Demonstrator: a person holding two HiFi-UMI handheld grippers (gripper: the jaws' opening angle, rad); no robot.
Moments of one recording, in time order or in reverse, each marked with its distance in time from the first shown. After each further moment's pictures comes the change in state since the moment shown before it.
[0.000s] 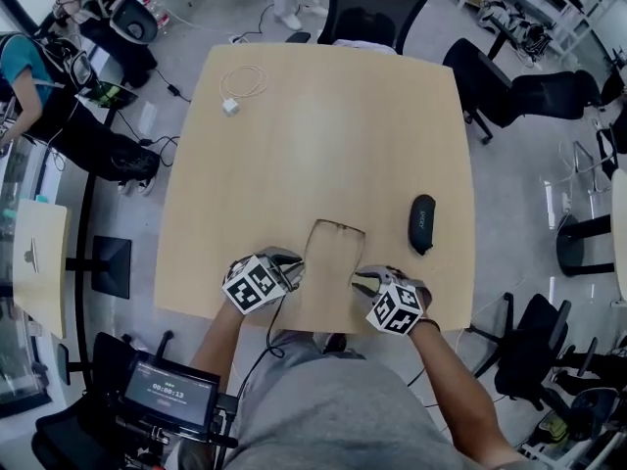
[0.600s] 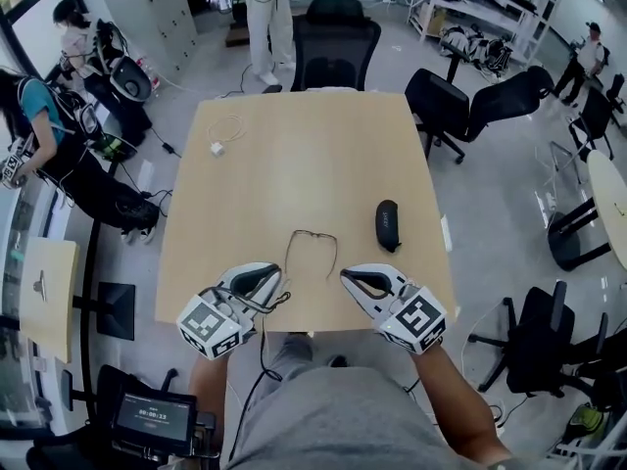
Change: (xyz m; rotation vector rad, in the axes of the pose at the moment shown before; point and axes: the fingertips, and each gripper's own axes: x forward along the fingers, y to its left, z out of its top) left arm -0.162 -0.121 0.155 -0.015 -0.641 0.193; right arm -0.228 0.030 0.114 0.279 -0.662 -0.227
